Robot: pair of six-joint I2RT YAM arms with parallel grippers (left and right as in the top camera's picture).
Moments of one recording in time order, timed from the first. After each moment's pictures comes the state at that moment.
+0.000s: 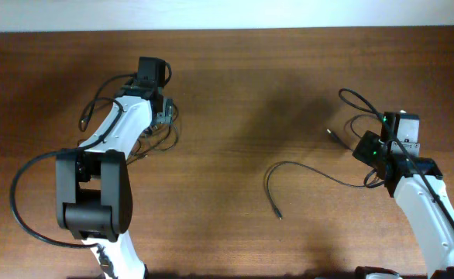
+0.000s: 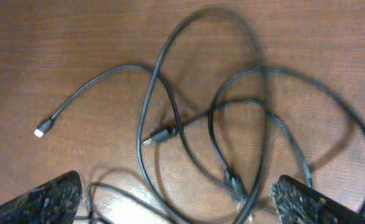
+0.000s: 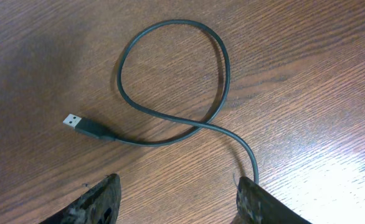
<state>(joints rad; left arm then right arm) -0.10 1.97 1.40 -0.59 -0.41 0.02 -0.11 1.33 0.80 -0.47 0.14 0.39</state>
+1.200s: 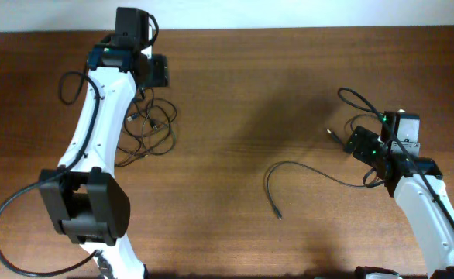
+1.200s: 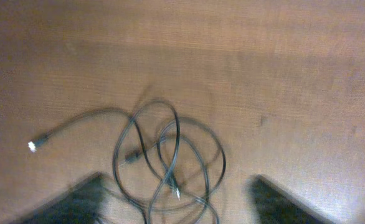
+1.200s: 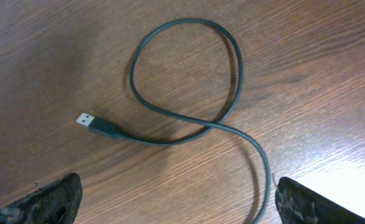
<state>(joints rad) -0.08 1.94 1.84 -0.96 -0.14 -0.10 -0.11 1.34 0.80 -0.46 0.10 0.39</state>
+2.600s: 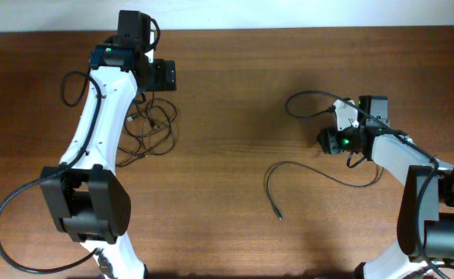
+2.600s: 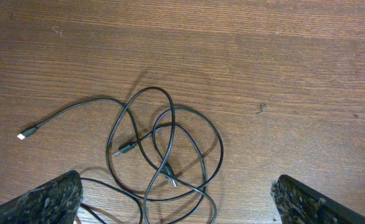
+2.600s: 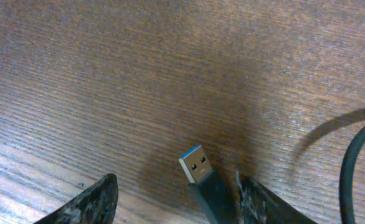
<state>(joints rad) -0.08 1.96 1.84 -0.98 -0.13 -0.11 -0.07 1.82 0.94 -0.22 -0.26 -0.22</state>
